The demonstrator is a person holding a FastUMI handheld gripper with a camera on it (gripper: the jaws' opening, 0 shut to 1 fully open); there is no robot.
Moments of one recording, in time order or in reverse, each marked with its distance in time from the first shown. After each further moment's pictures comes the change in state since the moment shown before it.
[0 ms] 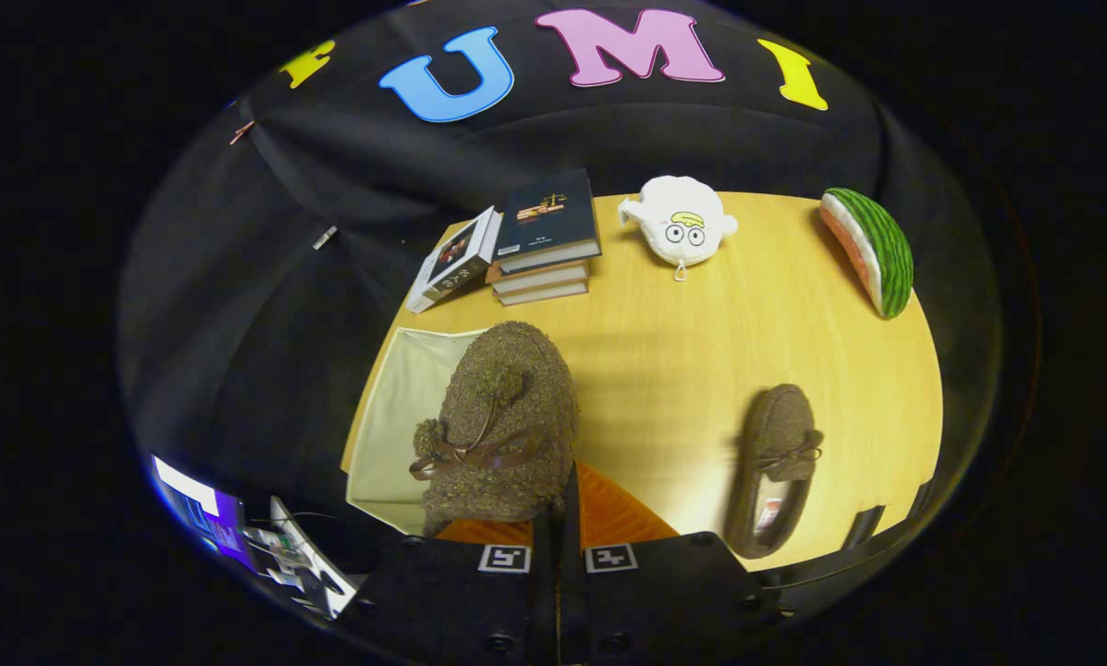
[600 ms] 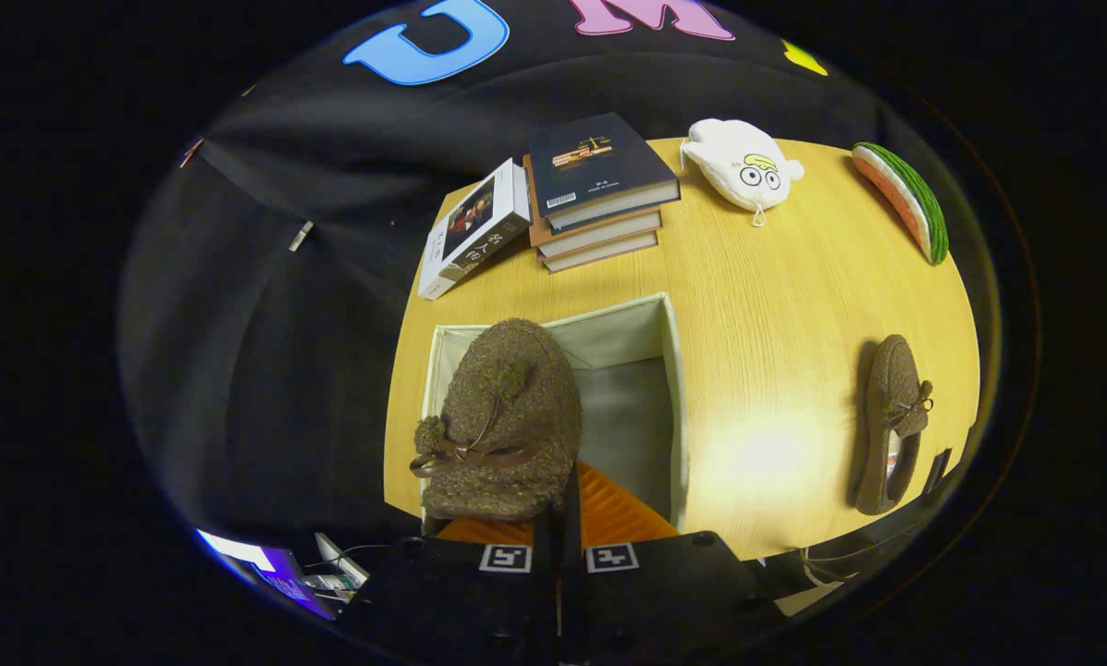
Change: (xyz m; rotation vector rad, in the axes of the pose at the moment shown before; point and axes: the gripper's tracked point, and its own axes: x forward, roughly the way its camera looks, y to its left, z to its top) arm 0.100 0.097 -0.014 0.119 0.134 -0.057
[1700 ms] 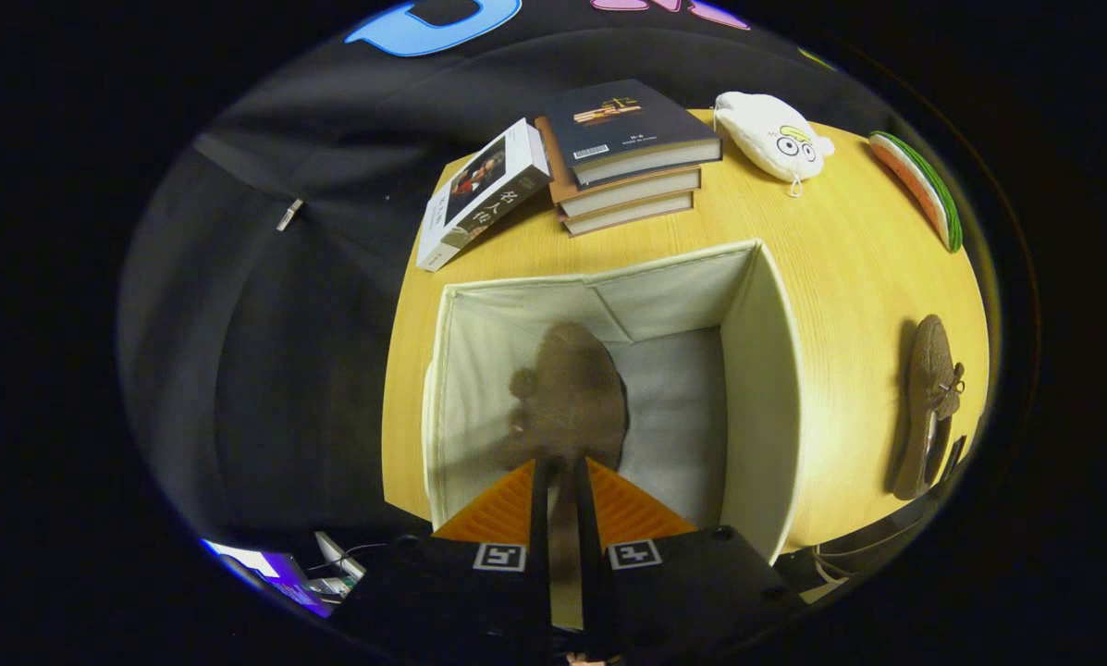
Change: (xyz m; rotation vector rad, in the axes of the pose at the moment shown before) arm 0.033 0.033 -0.021 0.005 0.064 0.026
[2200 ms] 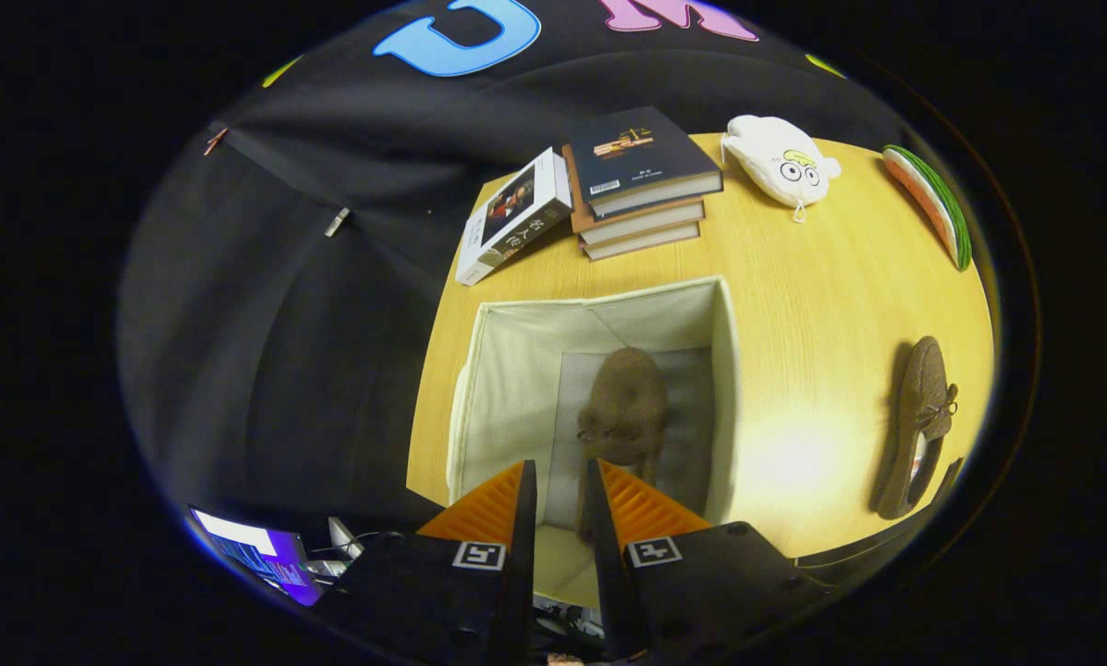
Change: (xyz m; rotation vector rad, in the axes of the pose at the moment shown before) arm -0.063 -0.030 0.011 -0.054 -0.076 0.114
